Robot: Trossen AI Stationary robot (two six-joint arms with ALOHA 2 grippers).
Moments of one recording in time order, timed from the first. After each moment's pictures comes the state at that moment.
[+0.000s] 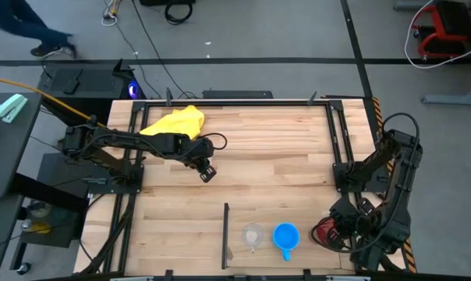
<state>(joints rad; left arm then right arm) 0.07 1.47 0.97 -0.59 -0.09 -0.58 1.13 1.57 1.45 -1.57 0.24 2.05</state>
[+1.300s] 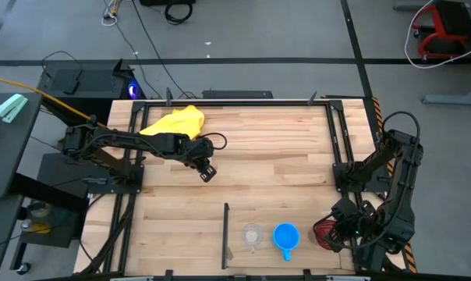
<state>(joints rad) 0.07 1.47 0.97 -0.59 -0.09 -0.59 1.13 1.56 1.51 -1.57 0.25 2.13</state>
